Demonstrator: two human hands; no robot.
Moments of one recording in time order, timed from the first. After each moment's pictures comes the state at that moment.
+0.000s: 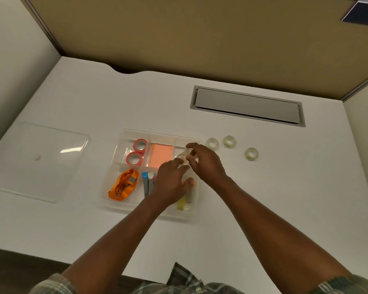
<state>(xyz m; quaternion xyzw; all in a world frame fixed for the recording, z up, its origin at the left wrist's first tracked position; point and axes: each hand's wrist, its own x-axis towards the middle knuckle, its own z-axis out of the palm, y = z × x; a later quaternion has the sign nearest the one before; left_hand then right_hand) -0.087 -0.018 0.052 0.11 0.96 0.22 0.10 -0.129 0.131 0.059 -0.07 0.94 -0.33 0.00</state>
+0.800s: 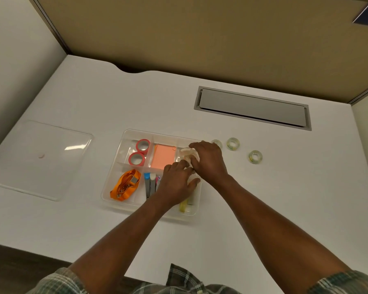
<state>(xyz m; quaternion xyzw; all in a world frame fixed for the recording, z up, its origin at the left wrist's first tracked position) -0.093 -0.014 0.053 0.14 0.96 0.23 0.11 -0.148 0.130 0.039 -0.12 0.96 -0.24 -0.04</state>
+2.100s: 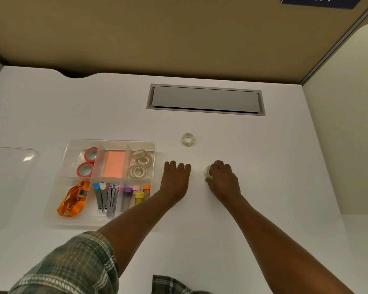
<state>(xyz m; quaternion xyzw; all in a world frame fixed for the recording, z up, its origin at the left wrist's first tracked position) -0.107 0.134 0.009 0.26 0.96 0.00 0.07 -0.071 0.314 0.002 0.06 0.98 -0.13 0.11</state>
